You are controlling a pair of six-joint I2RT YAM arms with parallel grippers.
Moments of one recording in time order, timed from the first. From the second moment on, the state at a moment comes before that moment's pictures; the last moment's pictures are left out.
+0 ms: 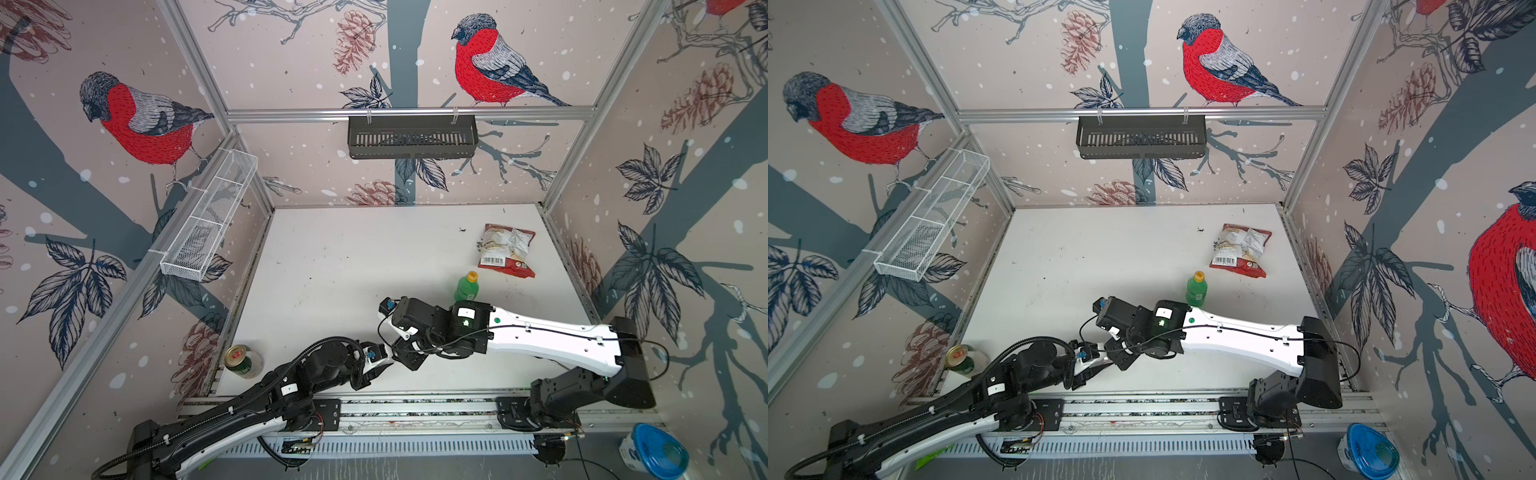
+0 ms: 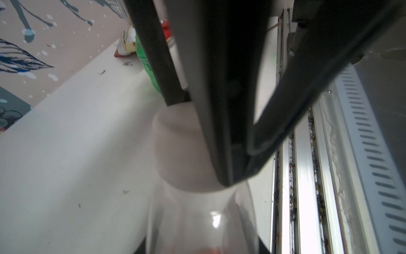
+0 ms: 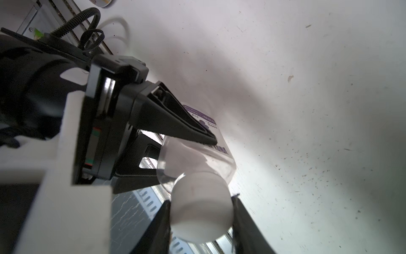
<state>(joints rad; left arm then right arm) -1.06 0.40 0.21 -0.24 0.05 0.32 1.27 1.49 1.32 -0.88 -0.04 0.53</state>
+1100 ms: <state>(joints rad) -1.06 0.40 0.21 -0.13 0.05 0.32 1.29 1.48 1.37 -0.91 0.05 0.51</state>
